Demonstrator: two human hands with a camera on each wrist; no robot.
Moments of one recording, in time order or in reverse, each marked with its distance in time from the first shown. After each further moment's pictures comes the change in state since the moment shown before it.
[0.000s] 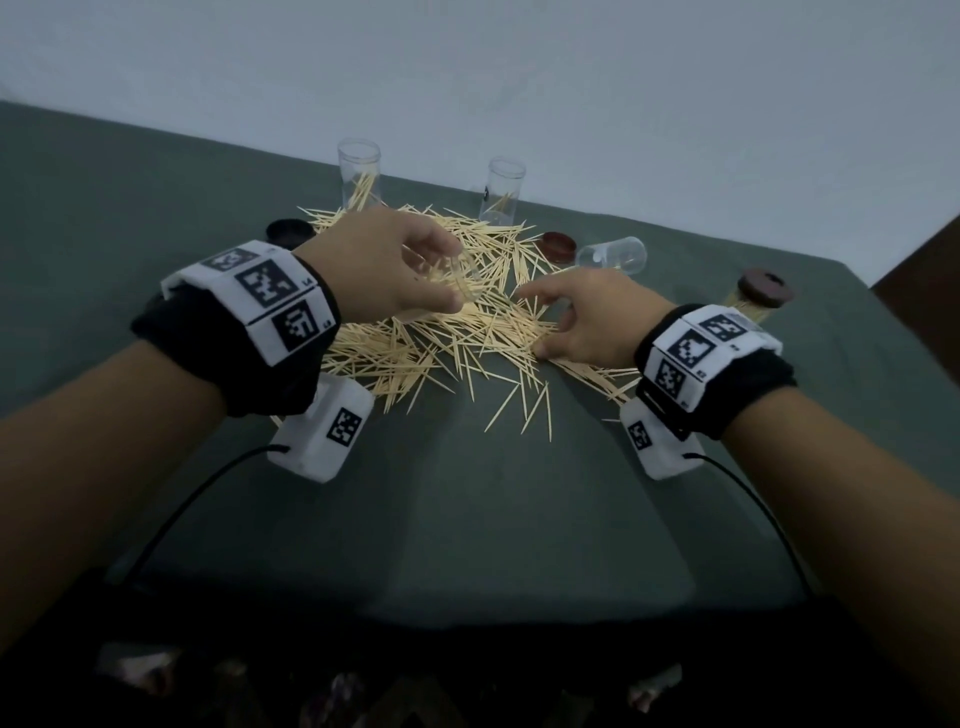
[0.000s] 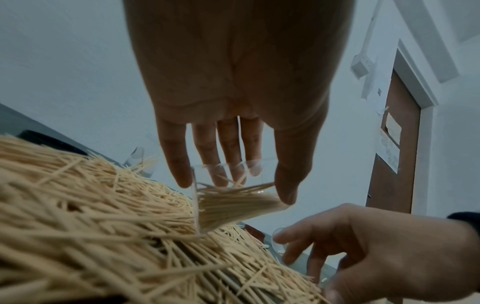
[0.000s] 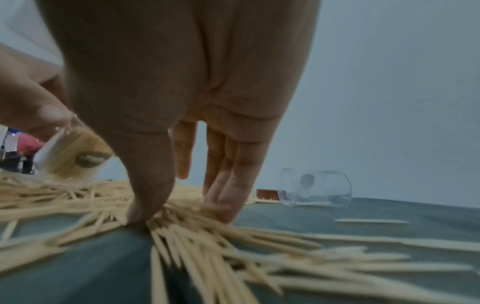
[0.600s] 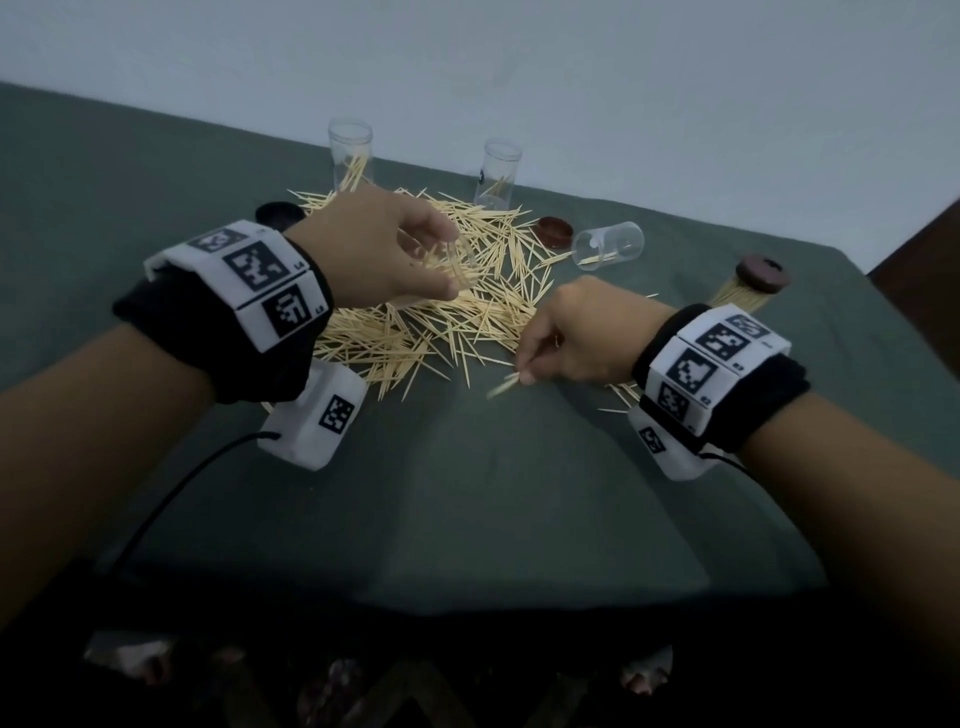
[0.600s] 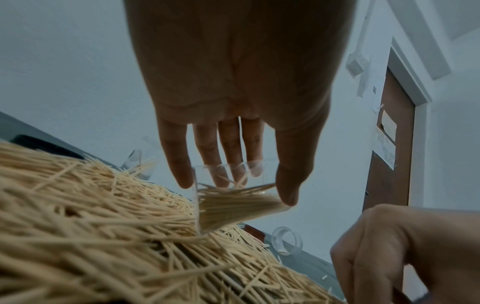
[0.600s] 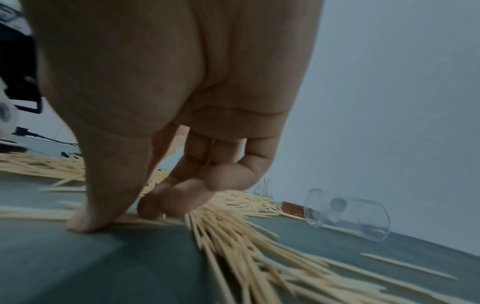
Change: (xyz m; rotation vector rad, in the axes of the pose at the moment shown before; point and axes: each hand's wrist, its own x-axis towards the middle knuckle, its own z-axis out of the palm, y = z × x) left_hand 0.001 0.001 0.000 0.041 -0.015 0.021; right_hand -0.015 -0.015 0.006 -0.088 -0.124 -0.119
